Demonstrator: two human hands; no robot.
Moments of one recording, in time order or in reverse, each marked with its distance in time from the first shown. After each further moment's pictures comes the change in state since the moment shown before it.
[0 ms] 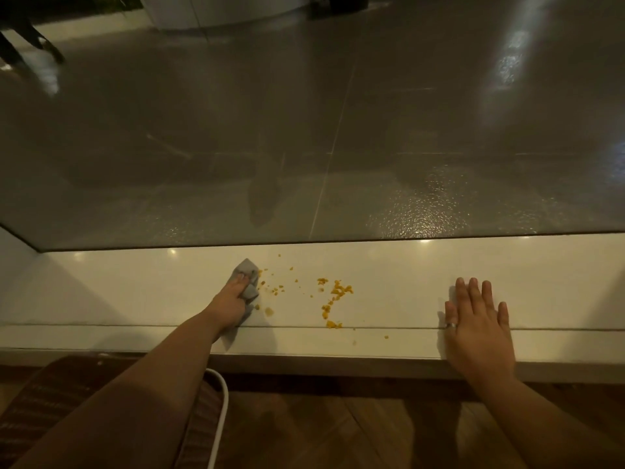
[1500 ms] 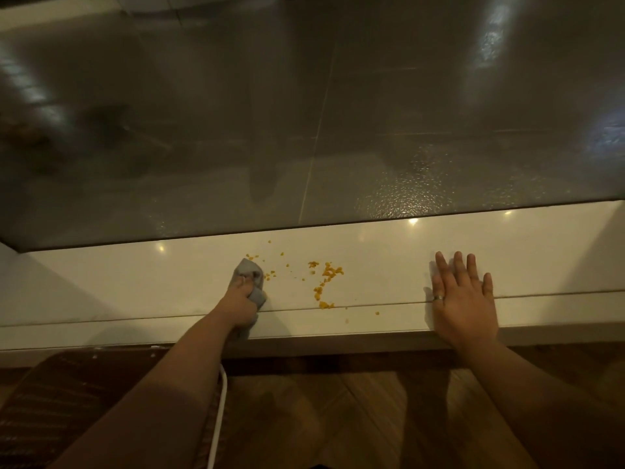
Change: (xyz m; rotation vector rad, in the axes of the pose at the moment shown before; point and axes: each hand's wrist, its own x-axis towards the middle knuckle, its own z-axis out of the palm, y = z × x) left_hand -0.025 0.023 0.024 0.322 -0.136 -0.060; right_hand 0.001 0.004 0.001 -0.070 -0.003 -0.025
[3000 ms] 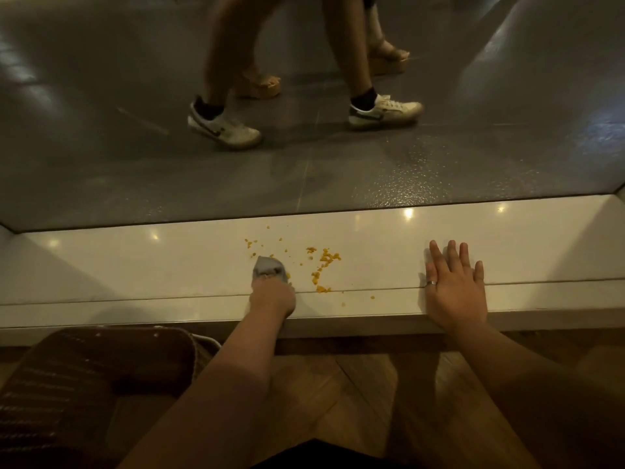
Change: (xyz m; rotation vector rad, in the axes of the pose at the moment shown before) left_hand -0.026 0.053 0.035 0.091 0.138 -0.096; right_hand 0.000 0.000 -0.001 0.007 -0.033 0.009
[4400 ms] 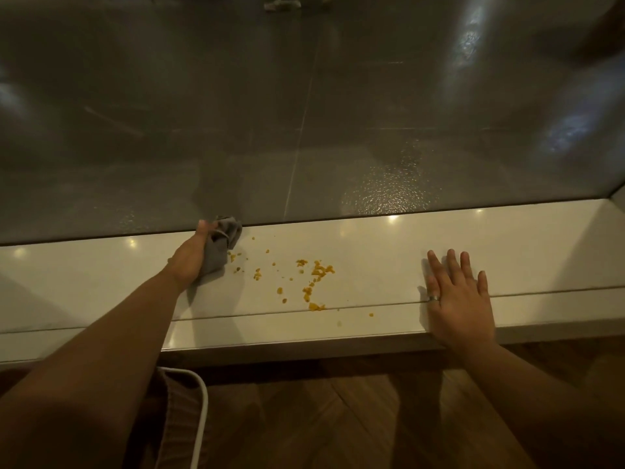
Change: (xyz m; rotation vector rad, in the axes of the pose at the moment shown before) left_hand 0.140 -0.081 -0.056 -0.653 0.116 0.183; right_hand 0.002 0.001 0.005 -0.033 0.045 -0.013
